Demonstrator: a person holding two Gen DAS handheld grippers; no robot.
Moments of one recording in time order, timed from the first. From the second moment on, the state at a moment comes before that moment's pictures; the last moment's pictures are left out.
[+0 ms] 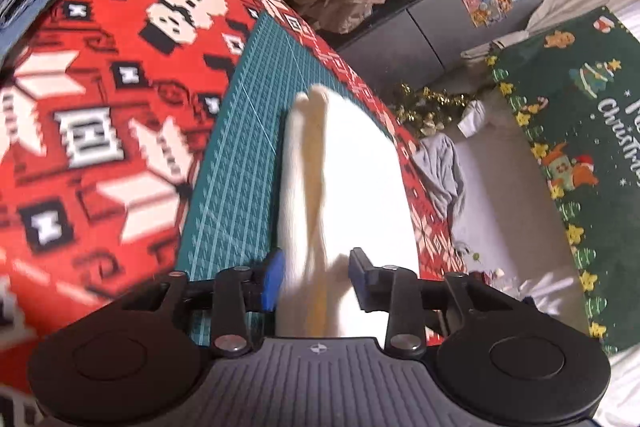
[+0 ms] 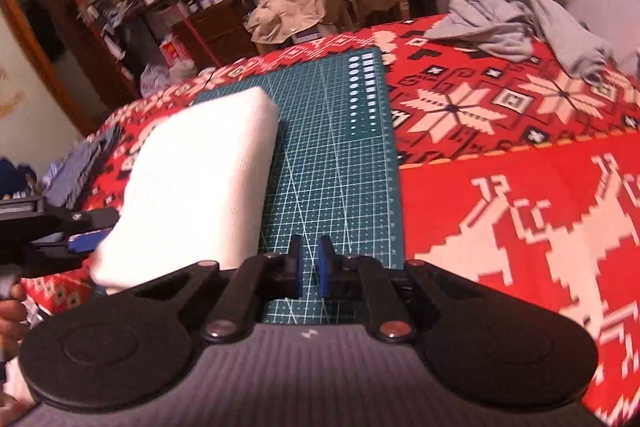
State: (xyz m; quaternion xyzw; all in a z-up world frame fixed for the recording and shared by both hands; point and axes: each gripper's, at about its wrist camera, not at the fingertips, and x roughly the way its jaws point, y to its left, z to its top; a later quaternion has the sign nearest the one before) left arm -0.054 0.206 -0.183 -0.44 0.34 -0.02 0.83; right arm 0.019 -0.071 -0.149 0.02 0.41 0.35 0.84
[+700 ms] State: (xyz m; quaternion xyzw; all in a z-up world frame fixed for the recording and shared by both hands) left arm -0.064 0.170 -0.163 -0.33 0.38 0.02 0.86; right arm -0.034 -0.062 -0.138 -0.09 0.37 0.40 0.83
